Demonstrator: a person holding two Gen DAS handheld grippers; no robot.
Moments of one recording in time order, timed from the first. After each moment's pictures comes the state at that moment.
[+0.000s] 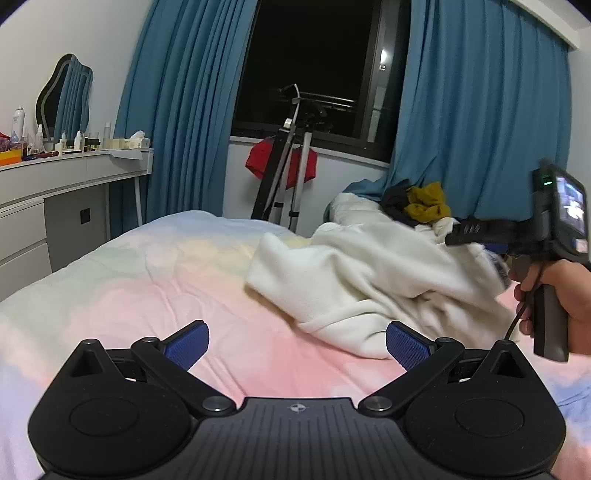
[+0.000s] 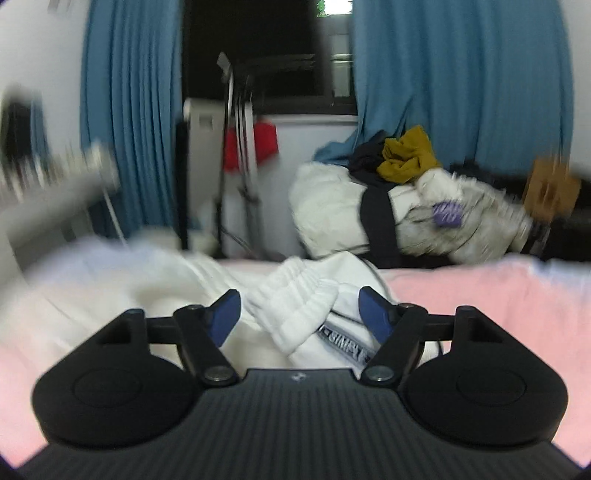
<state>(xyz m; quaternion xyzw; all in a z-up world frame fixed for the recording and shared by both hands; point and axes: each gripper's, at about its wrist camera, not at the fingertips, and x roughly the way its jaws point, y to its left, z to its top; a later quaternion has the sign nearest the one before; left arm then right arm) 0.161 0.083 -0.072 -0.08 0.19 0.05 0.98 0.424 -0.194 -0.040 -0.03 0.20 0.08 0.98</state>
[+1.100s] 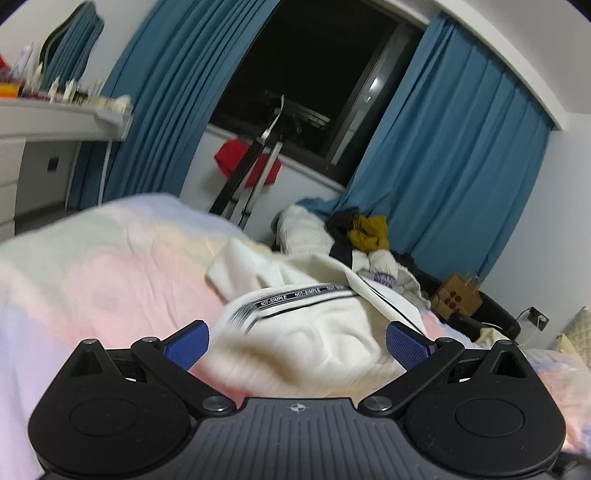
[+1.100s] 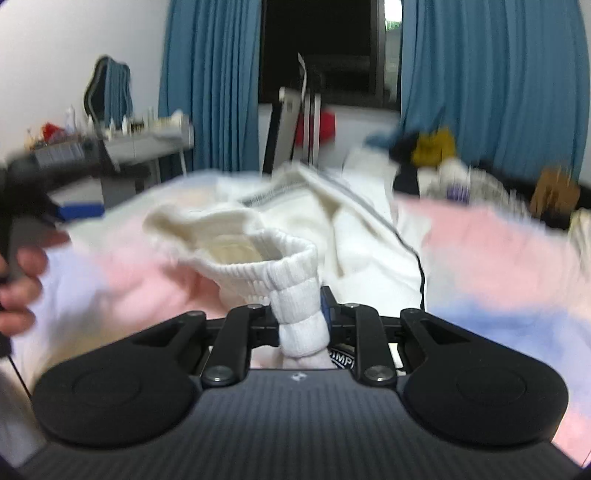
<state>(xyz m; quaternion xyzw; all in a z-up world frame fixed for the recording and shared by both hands) 0.056 0.107 -0.023 -0.22 0.19 -0.04 0.96 0.074 -0.203 -0.048 -0.04 0.22 0.16 0.96</state>
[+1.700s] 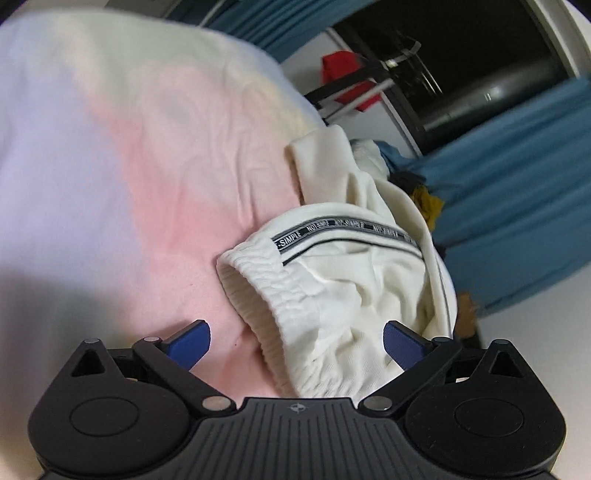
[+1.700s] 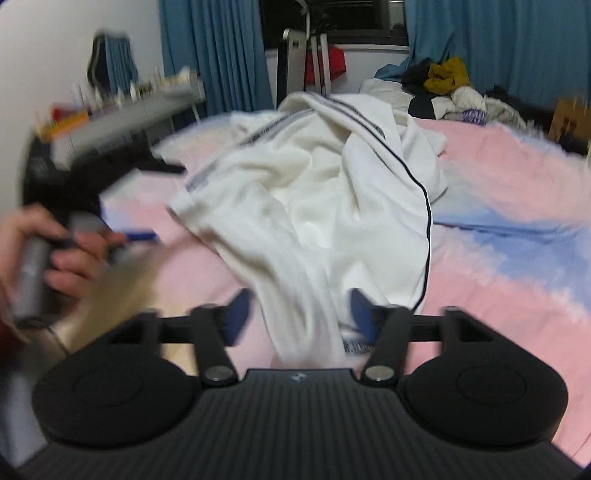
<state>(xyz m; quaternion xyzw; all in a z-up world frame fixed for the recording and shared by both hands) 0.085 0.154 -0.117 -0.47 0.31 -0.01 0.83 0.042 -0.221 -0.068 0.02 0.31 0.19 0.93</state>
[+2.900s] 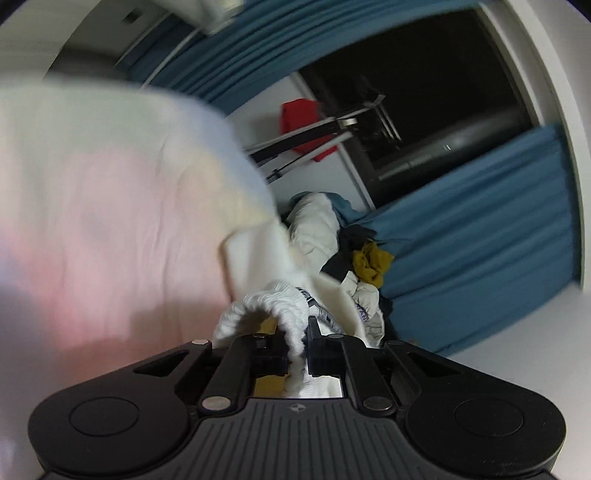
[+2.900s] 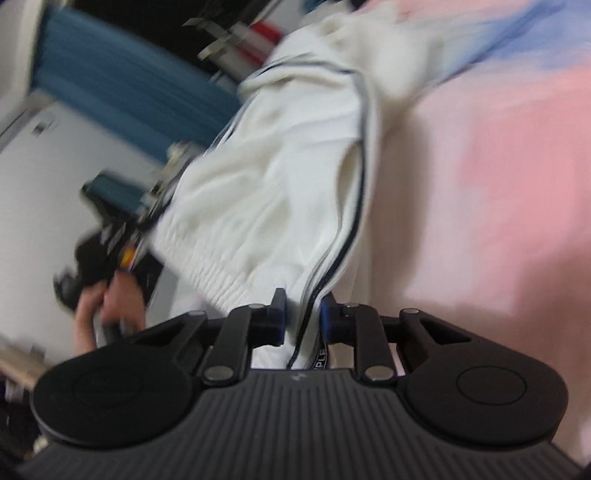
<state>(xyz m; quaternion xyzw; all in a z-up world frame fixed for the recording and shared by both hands) 0.145 0.213 -0.039 -0.46 0.23 -0.04 0.86 0.075 -0.220 -0.098 0.37 0.39 0.23 0.81</state>
